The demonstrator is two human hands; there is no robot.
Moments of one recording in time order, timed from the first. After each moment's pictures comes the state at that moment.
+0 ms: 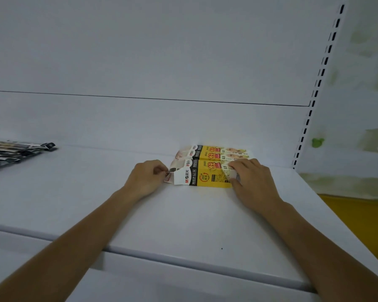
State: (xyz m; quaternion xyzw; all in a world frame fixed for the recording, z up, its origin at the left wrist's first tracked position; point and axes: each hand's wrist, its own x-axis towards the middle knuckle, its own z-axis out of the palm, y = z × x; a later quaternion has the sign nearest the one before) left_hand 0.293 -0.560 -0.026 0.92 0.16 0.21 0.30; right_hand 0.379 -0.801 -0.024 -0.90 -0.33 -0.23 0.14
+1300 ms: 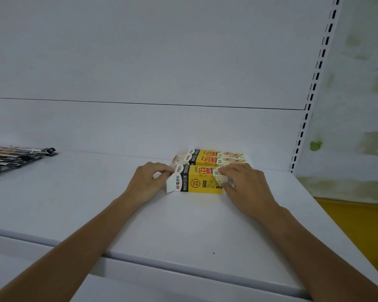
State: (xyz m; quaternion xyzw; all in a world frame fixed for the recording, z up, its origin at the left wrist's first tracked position) left_hand 0.290 -0.578 -0.026 0.88 0.08 0.28 0.36; right_hand 0.376 -0.803 -0.022 -0.89 -0.36 -0.21 0.16
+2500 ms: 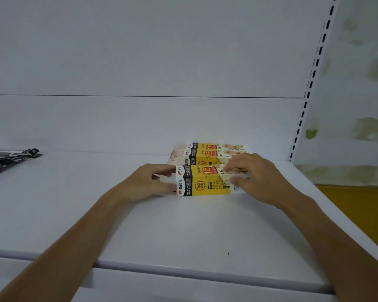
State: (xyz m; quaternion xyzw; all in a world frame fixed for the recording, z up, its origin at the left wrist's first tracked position) left_hand 0.286 -0.554 -0.018 0.90 -0.02 0.05 0.43; right_hand 0.372 -0.812 -0.004 -0.88 -0.37 -0.12 0.27
